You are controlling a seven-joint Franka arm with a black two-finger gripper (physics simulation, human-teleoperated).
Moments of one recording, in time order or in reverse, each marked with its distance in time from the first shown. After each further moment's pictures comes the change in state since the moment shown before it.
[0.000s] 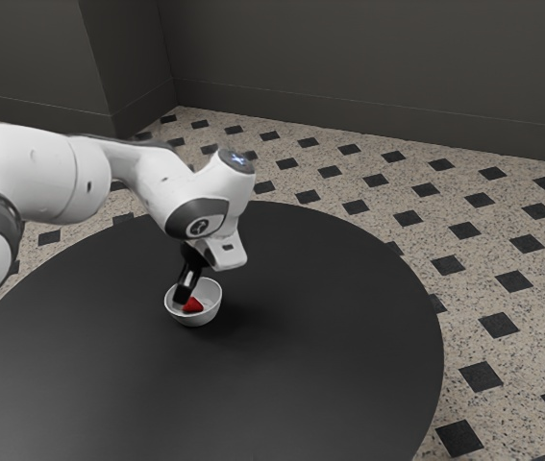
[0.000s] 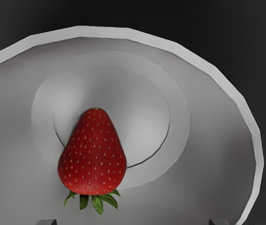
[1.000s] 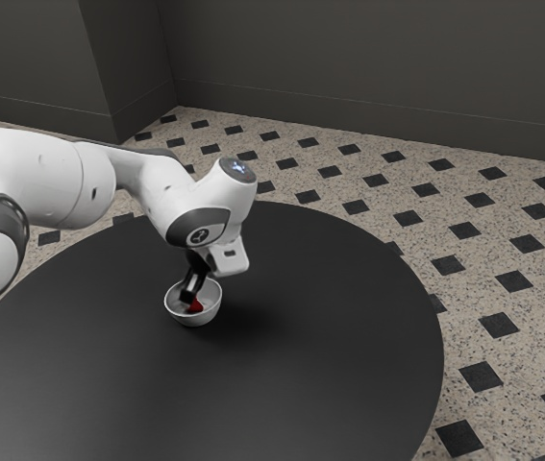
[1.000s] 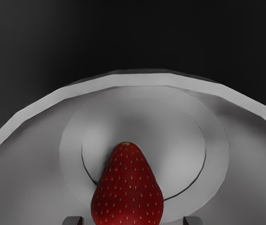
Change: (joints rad) arm 0.001 0.025 0.002 -0.009 0.031 0.094 0.033
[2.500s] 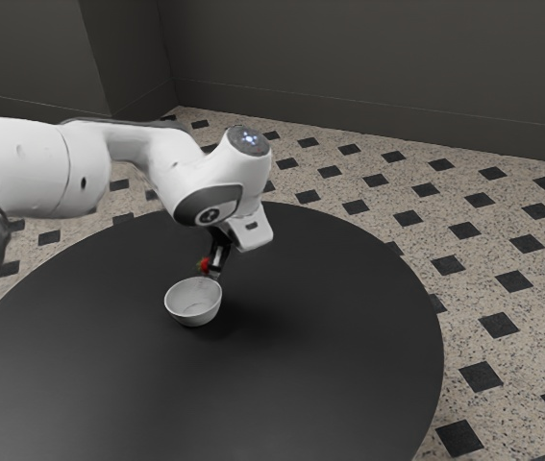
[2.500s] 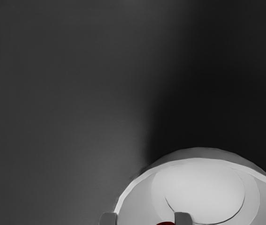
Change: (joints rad) arm -0.069 -0.085 -0.001 0.027 0.023 0.071 -0.097
